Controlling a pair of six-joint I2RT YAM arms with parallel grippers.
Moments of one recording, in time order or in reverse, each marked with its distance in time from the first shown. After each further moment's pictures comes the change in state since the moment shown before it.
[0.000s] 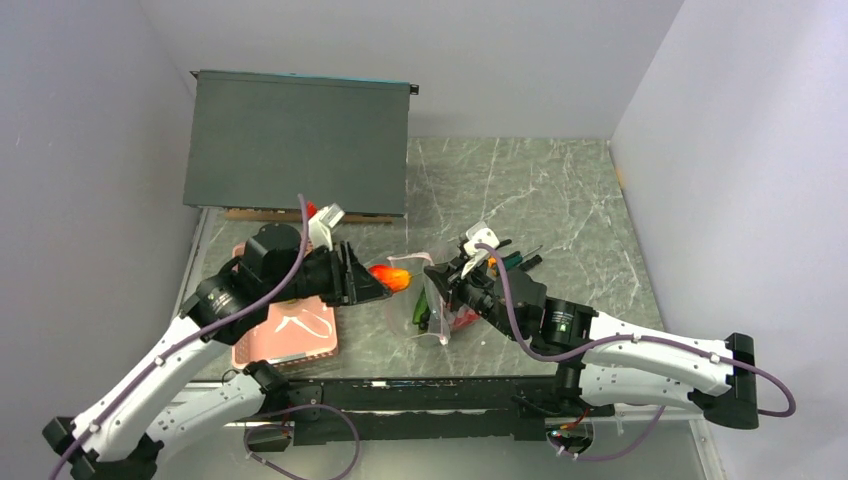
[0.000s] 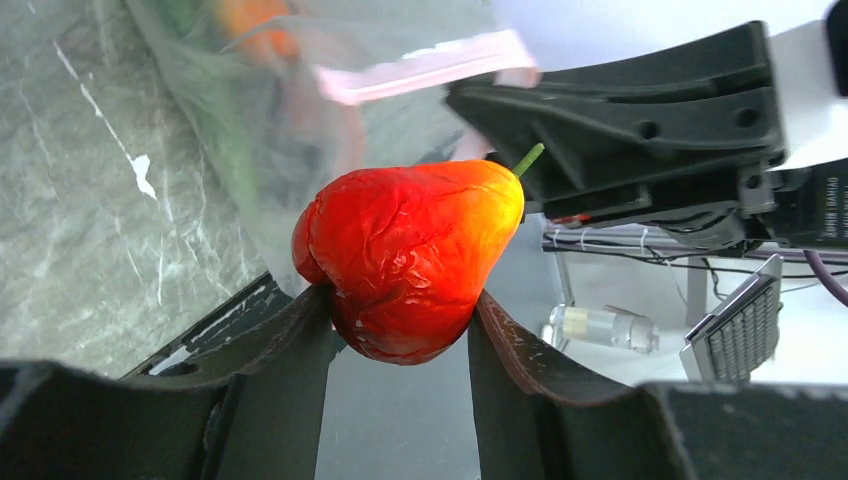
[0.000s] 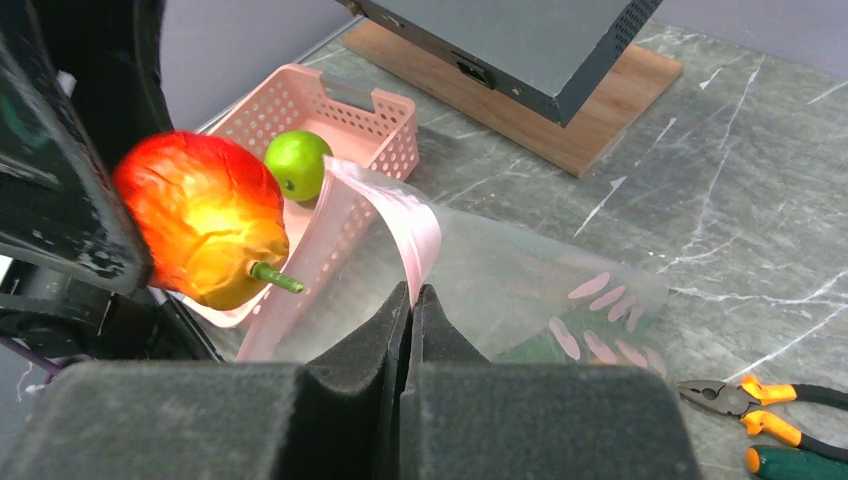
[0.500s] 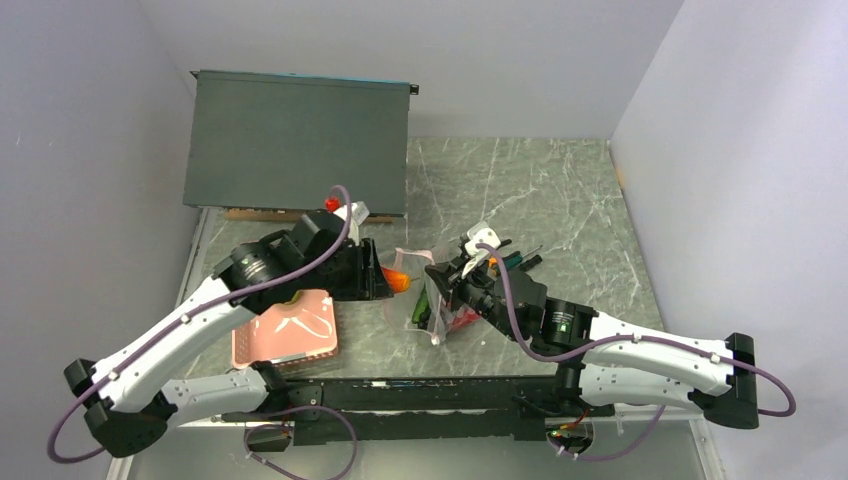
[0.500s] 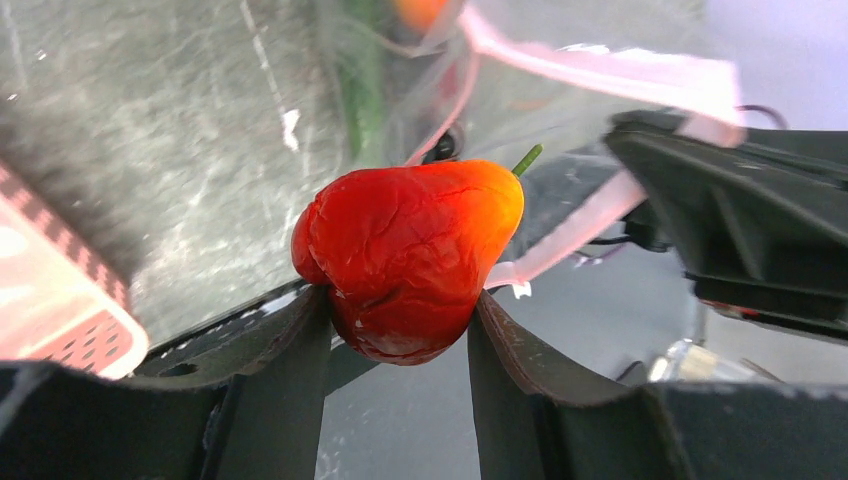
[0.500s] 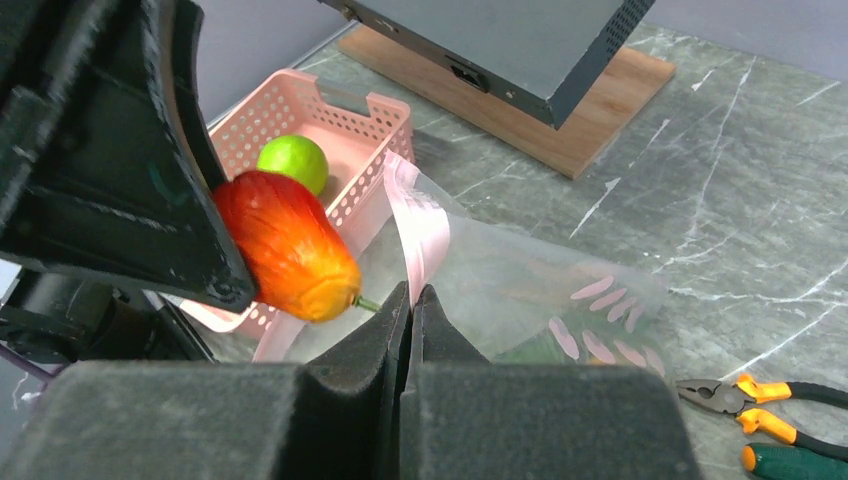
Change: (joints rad) left arm -0.176 0.259 0.275 -0.293 -0.313 0.053; right arm 0.000 0.004 0.000 0.002 0.012 0.000
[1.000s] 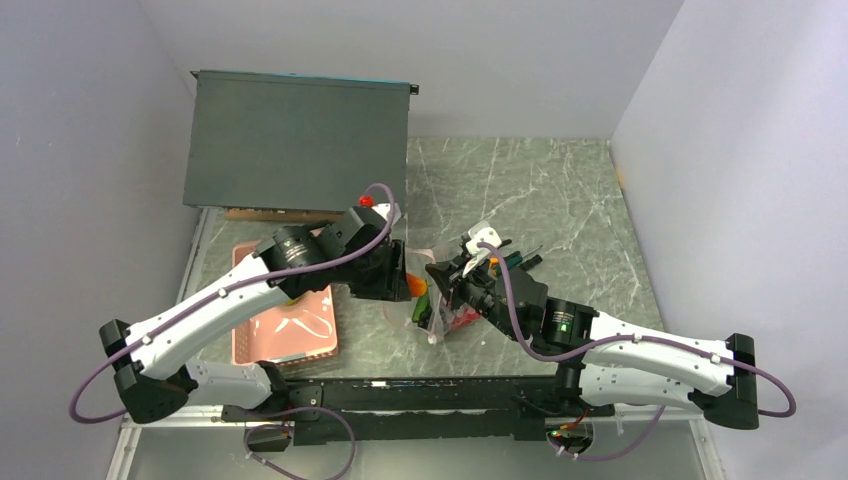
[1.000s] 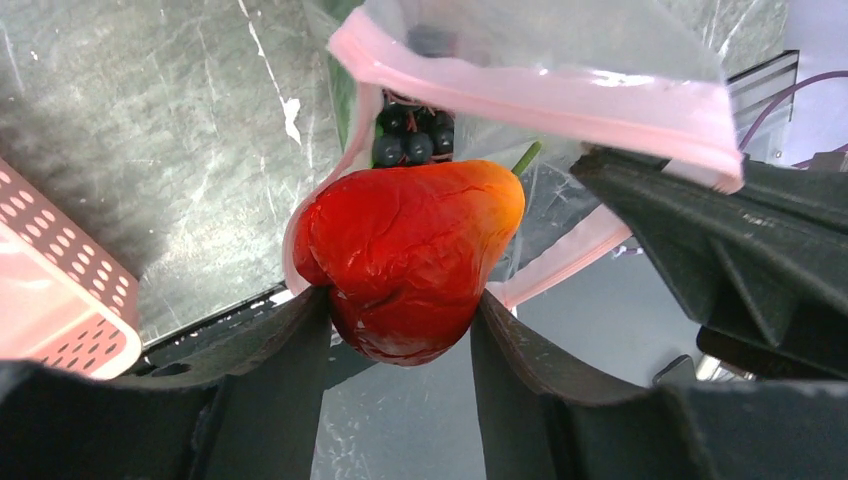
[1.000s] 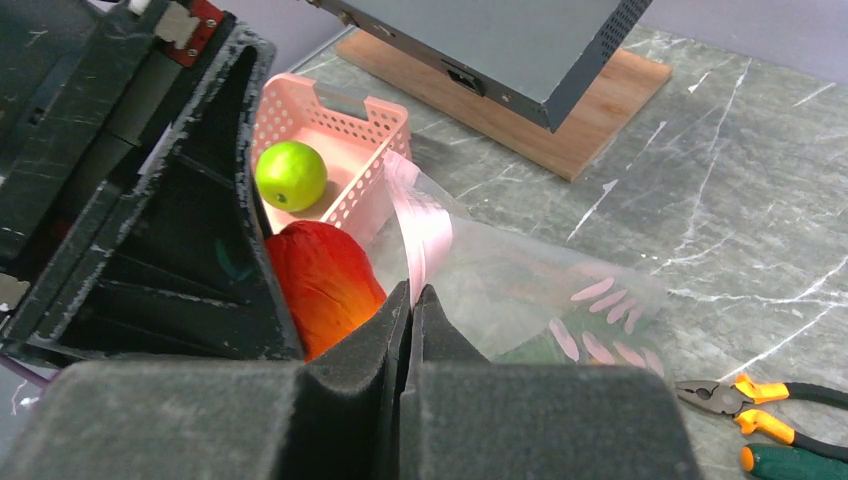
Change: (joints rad) left arm -0.133 0.206 0.157 -0.117 -0.114 -0.005; right arm 0.000 -0.003 0.000 0.004 0.006 0.000
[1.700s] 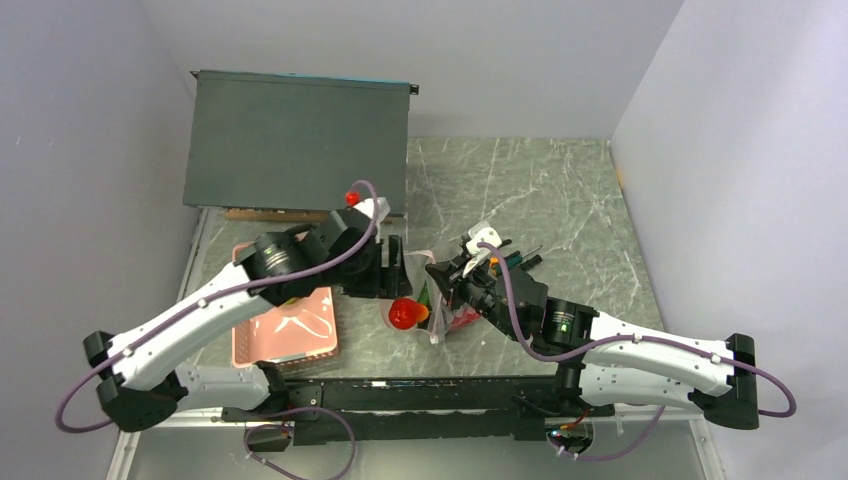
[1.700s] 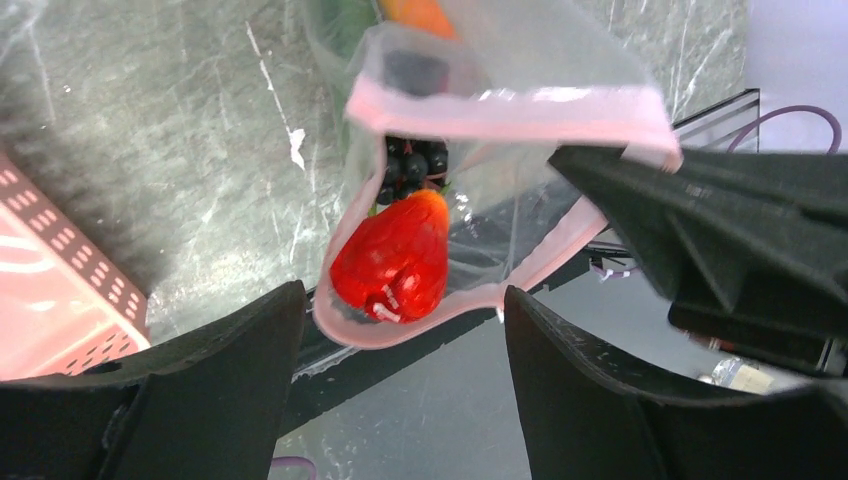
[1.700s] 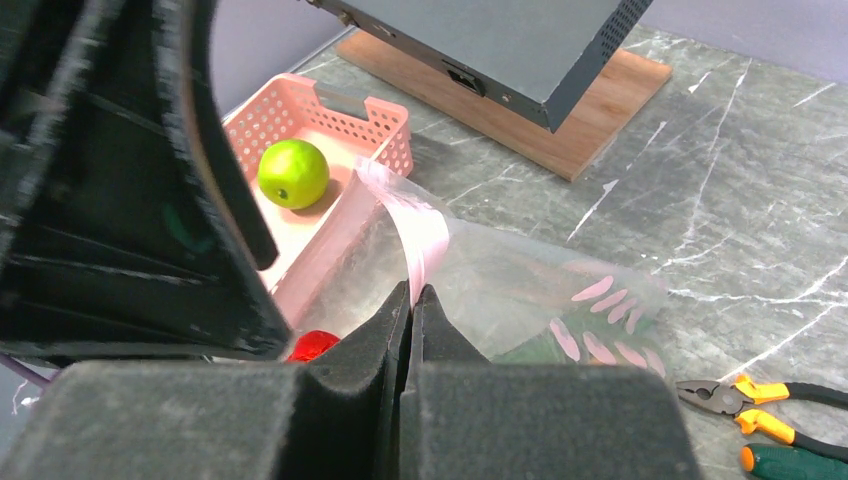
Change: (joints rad) left arm -0.011 -0.008 0.031 0.019 -0.050 -0.005; right arm 0.000 -0.001 0.000 0.000 0.000 0.000
